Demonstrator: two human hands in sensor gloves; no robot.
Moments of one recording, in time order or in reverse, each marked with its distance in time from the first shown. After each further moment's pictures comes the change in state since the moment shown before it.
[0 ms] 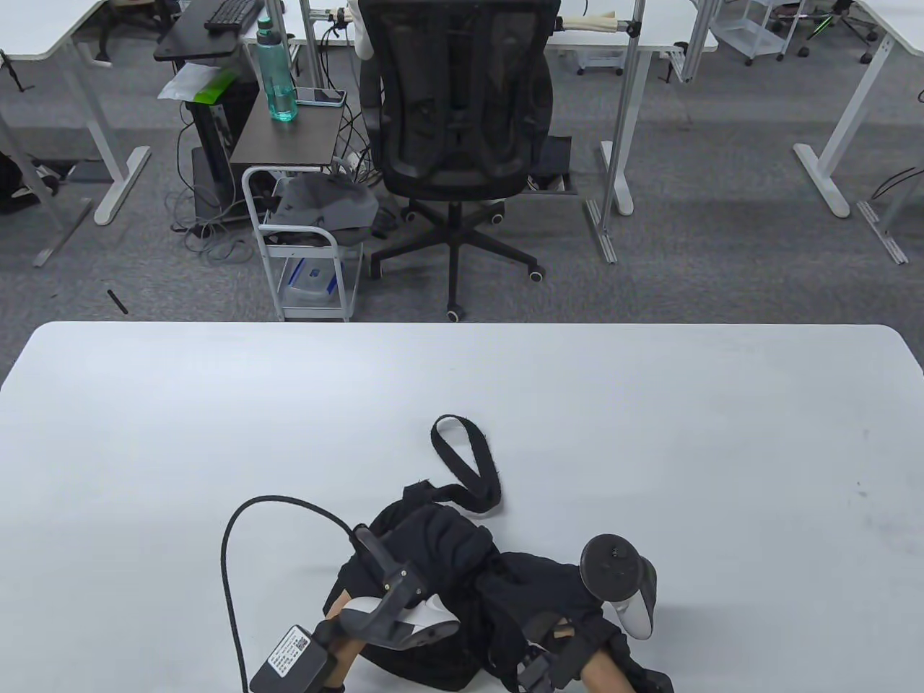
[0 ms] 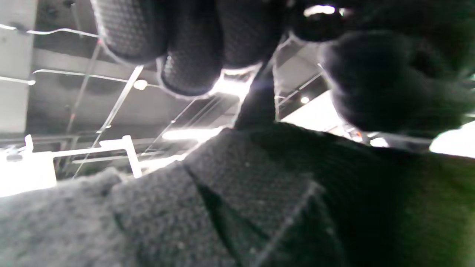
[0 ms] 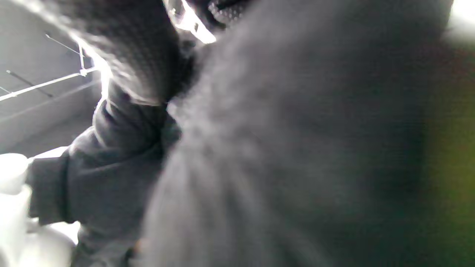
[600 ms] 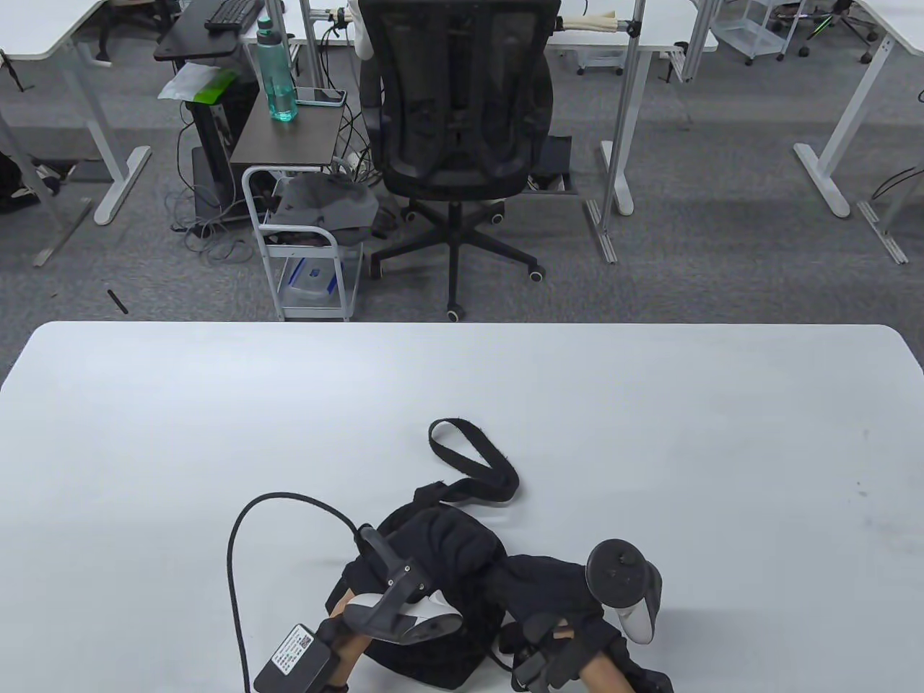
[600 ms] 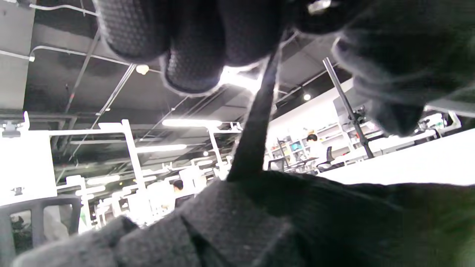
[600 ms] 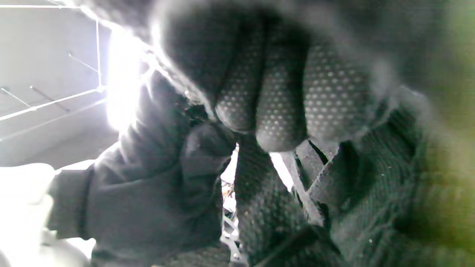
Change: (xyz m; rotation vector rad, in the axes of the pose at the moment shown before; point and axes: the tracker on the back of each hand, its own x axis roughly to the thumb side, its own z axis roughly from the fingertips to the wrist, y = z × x) left_hand -0.008 -0.010 0.000 -0.042 0.036 0.067; right_hand 0.005 -0.005 0.004 -0.073 -0.034 0.006
